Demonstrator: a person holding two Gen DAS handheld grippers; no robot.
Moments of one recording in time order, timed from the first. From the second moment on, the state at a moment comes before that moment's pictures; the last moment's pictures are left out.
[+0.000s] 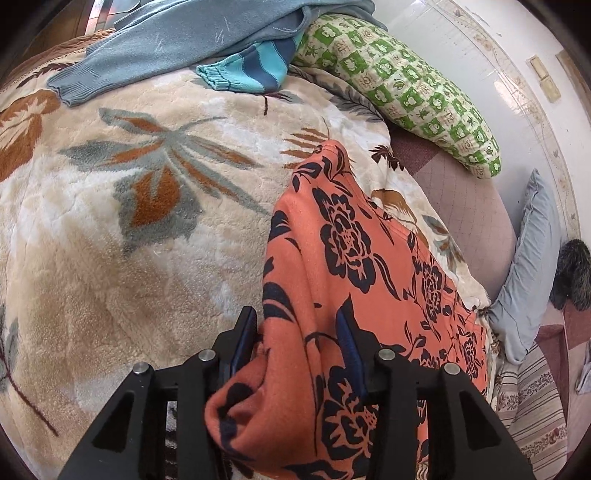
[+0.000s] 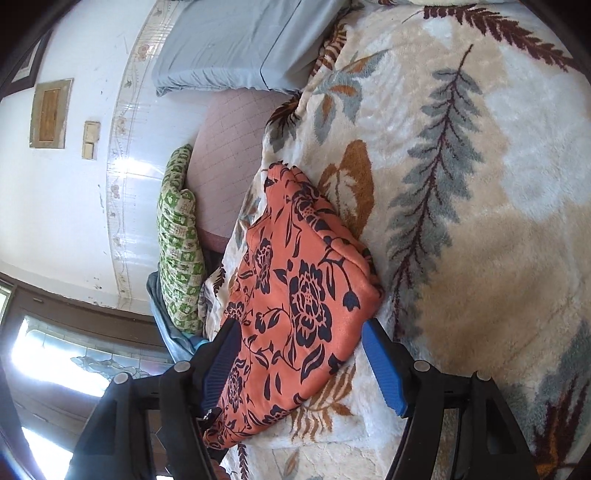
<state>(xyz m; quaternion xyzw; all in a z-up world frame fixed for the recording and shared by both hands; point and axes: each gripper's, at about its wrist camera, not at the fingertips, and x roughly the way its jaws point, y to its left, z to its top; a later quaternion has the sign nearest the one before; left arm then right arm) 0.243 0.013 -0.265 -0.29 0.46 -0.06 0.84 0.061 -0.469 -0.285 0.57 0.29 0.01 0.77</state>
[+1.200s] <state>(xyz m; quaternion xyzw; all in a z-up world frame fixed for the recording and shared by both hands) 0.233 0.044 -0.268 -0.31 0.47 -0.12 0.82 0.098 -0.410 -0.258 0.37 0.35 -0.03 0.86</state>
